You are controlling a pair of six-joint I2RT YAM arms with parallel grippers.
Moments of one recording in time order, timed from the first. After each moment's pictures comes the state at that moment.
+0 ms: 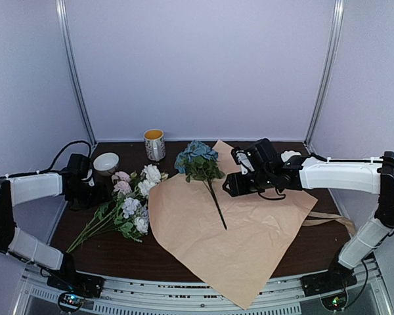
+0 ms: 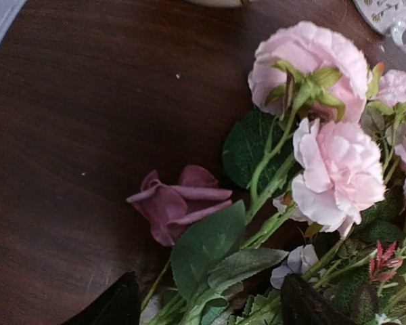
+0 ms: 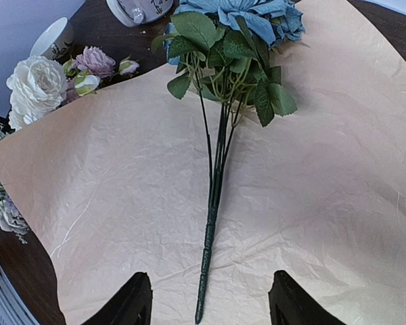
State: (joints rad) left arm -0.11 1.31 0.69 -0.39 0.03 -0.46; right arm 0.77 1.57 1.07 -0.26 0.04 0.43
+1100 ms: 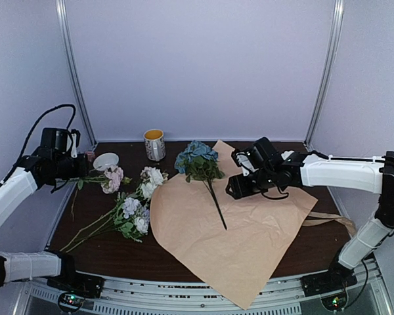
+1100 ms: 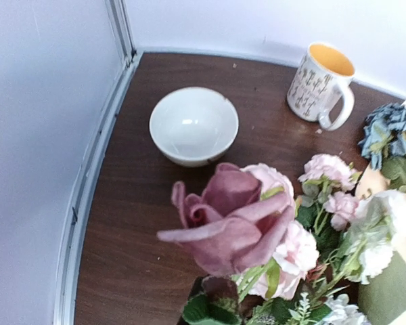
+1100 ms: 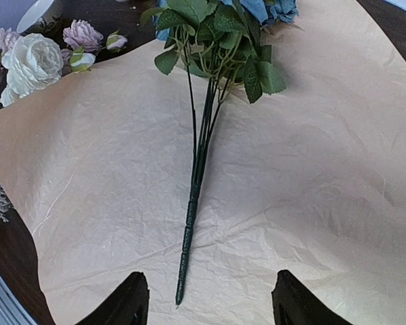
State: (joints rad) left arm -0.14 1.06 0.89 -0.55 -0.13 -0.19; right arm 0.77 1.57 1.11 -0.38 0.05 0.37
